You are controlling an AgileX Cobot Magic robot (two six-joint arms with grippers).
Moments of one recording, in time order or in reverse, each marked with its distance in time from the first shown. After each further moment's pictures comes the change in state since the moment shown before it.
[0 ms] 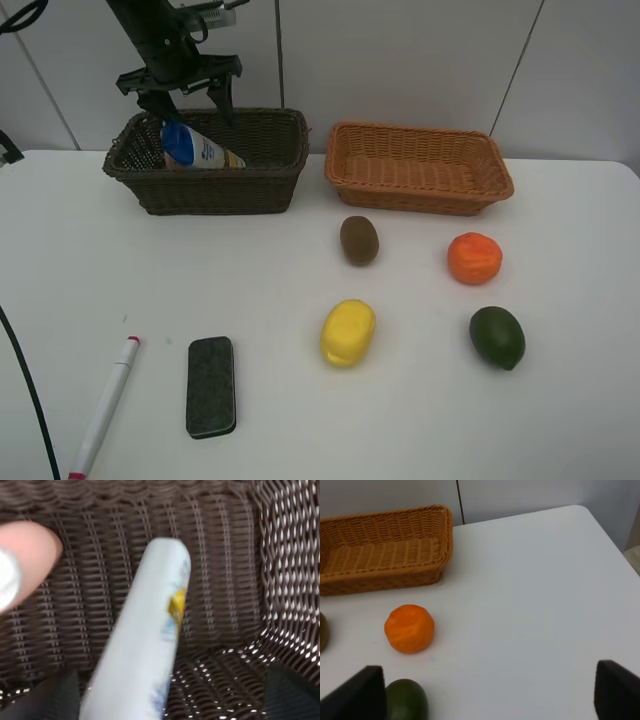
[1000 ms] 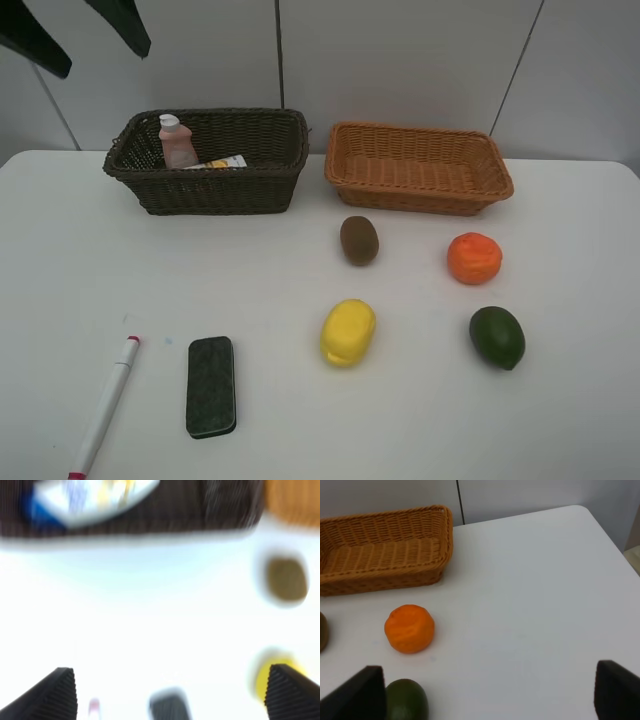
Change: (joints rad) left arm -0.003 -0.820 0.752 -0.022 0.000 -0.065; right arm 0.000 0.000 0.000 0.000 0.000 0.000
